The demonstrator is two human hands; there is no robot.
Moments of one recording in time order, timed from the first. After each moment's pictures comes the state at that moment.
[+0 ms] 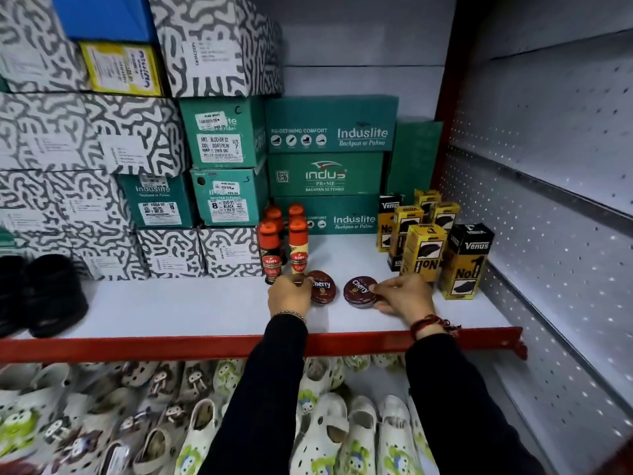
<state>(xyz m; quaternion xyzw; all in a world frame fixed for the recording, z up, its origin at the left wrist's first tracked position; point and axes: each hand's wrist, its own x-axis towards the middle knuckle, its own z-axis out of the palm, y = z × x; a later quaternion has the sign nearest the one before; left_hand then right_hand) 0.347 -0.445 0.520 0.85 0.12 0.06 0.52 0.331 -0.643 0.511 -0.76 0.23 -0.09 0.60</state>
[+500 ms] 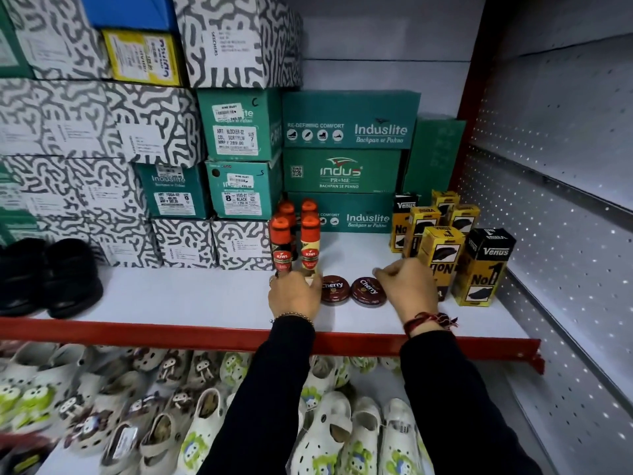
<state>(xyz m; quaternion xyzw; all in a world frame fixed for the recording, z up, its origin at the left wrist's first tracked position) 0.349 -0.441 0.509 0.93 0.08 0.14 0.32 0.329 -0.618 0.535 -0.90 0.16 -0.19 0.35</state>
